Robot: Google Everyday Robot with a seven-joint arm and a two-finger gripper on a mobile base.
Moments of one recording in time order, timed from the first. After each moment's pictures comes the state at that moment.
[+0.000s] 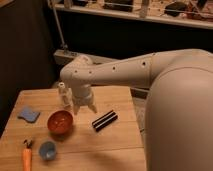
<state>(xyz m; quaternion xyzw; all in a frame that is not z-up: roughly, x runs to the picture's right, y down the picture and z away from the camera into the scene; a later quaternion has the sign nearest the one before) -0.104 0.102 0.703 -0.26 0.23 0.64 0.68</state>
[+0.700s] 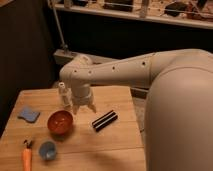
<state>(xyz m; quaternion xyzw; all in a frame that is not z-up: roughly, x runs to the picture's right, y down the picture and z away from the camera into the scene) -0.123 0.097 0.706 -0.27 0.21 0.62 0.71</state>
